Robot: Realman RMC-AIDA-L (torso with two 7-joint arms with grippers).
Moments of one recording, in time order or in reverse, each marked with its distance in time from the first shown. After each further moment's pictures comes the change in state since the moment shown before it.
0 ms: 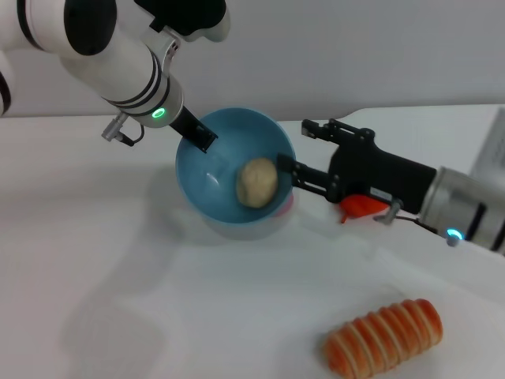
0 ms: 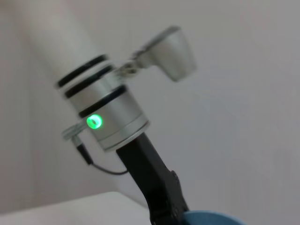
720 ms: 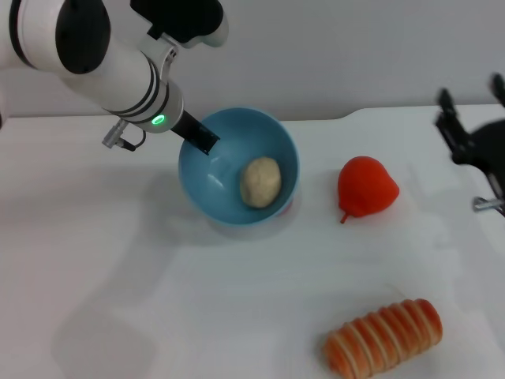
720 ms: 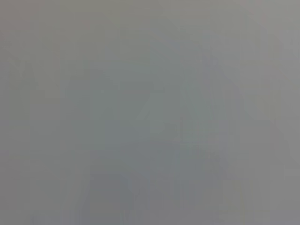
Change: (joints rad) left arm 0.057 -0.004 0.039 -0.059 -0.011 0.034 -0.004; right arm -0.161 0.006 0.152 0.344 0.675 -0.179 -0.774
